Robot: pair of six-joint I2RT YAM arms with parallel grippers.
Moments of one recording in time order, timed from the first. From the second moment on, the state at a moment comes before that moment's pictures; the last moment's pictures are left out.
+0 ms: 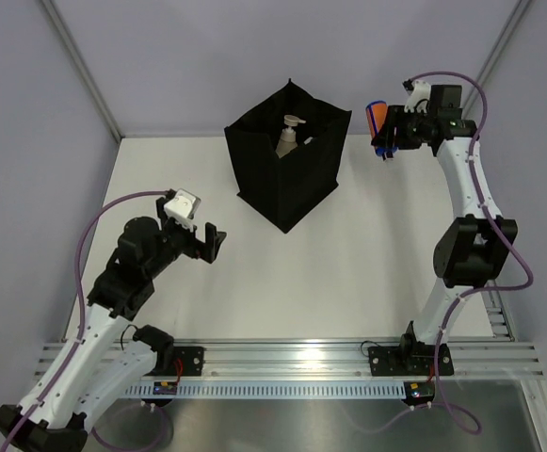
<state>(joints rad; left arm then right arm) -0.43 0.67 0.75 -0.37 0.12 0.03 -0.06 1.90 1.87 -0.67 -0.45 -0.01</state>
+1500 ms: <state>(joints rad) -0.43 0.67 0.75 -0.37 0.07 0.04 0.43 2.13 2.25 -0.62 -0.23 -0.58</state>
